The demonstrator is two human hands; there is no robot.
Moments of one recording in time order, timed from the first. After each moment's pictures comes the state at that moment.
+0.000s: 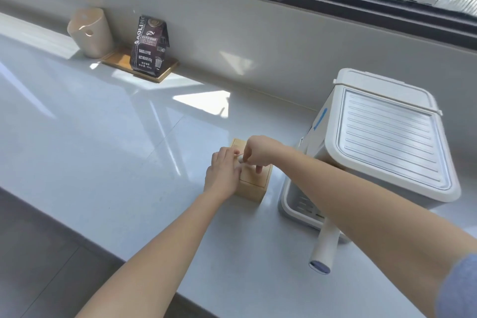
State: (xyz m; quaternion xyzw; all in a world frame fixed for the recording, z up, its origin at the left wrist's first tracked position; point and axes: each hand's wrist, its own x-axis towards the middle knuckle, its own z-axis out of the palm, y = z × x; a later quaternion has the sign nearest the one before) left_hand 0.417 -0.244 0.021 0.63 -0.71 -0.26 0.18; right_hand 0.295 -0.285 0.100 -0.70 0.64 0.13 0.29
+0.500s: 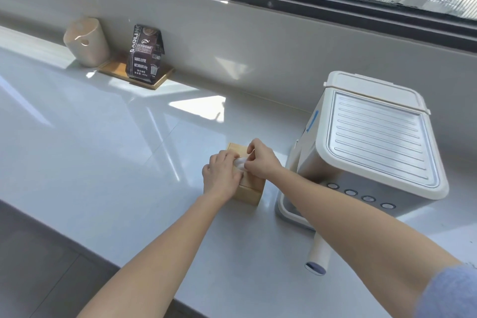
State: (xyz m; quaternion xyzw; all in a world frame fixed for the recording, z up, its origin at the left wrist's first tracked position) left_hand 0.407 -0.246 0.030 0.65 -0.72 -0.21 0.14; right_hand 0.280 -0.268 0.055 -0.59 0.70 -0.17 0.36
